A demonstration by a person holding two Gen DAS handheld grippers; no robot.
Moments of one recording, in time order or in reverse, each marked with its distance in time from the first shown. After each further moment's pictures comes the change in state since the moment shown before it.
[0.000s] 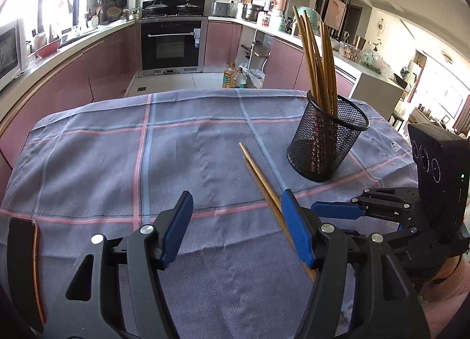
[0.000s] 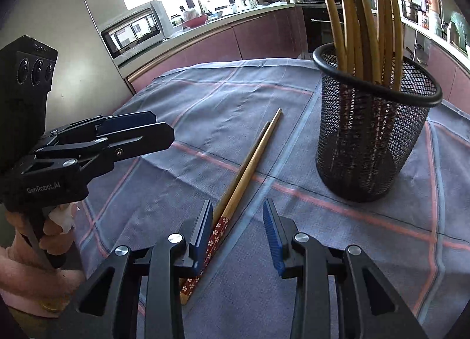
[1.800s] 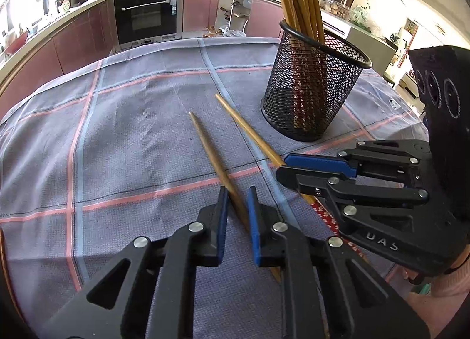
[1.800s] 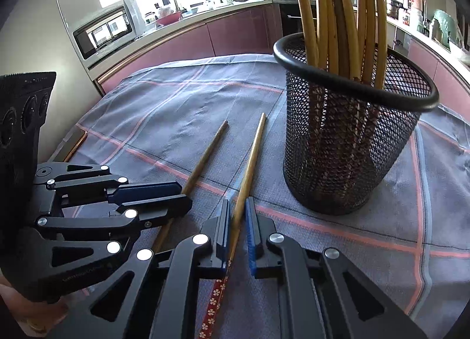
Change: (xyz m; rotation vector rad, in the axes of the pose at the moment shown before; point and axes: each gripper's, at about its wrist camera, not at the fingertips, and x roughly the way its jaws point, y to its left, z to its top) left arm 0.072 -0.042 -0.010 0.075 0.202 -0.052; right arm 0.016 -0.022 0.010 0.056 0.011 -0.110
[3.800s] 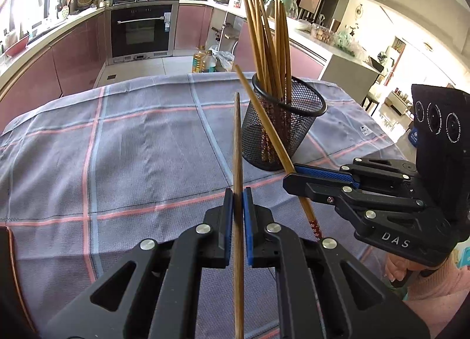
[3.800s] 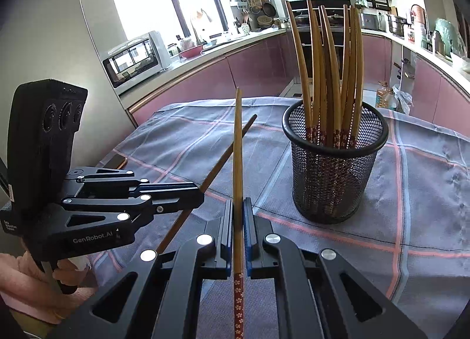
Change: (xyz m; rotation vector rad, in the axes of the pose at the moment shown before) left arm -0.059 -0.007 0.008 -0.022 -0.103 -0.078; right arm -0.064 0.000 0.002 -0.007 -0.163 0.107
